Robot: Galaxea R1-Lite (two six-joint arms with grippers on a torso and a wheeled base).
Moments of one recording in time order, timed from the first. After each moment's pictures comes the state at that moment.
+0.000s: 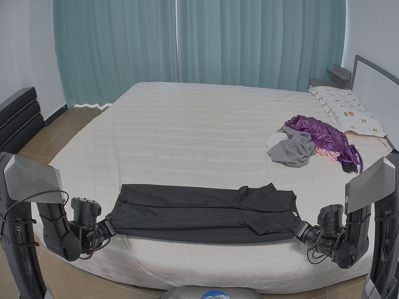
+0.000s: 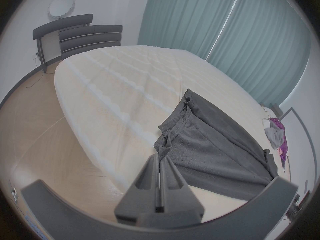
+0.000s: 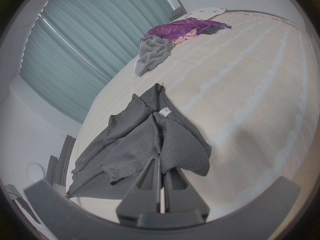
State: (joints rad) left arm -0.13 2.26 -0.35 -1.12 0.21 -0.64; right arm 0.26 2.37 -0.18 -1.51 -0.11 0.85
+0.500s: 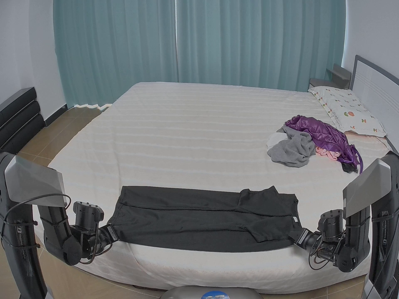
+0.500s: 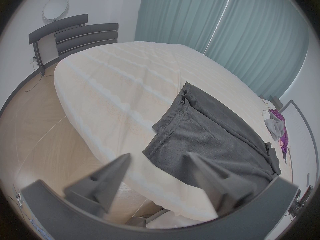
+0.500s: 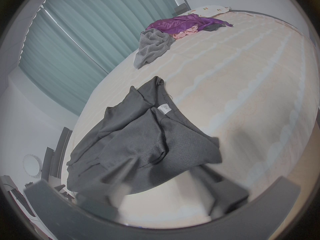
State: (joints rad) left arm -0.16 2.25 -0.31 -1.12 0.21 -0.63; right arm 0.26 2.41 -0.12 -1.55 -0.08 0.80
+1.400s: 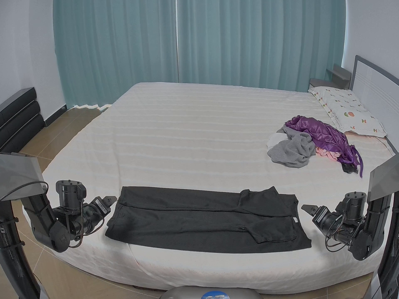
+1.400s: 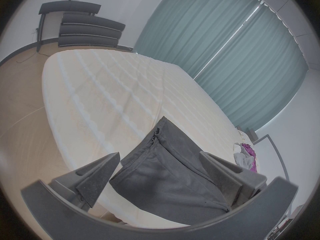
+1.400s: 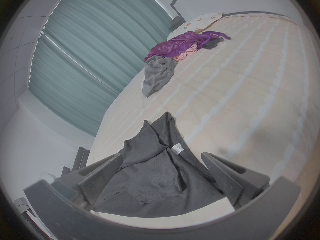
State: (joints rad) left arm -0.08 2.10 -0.38 -1.13 0.05 -0.77; right arm 0.10 2.24 -0.13 -1.55 0.05 0.82
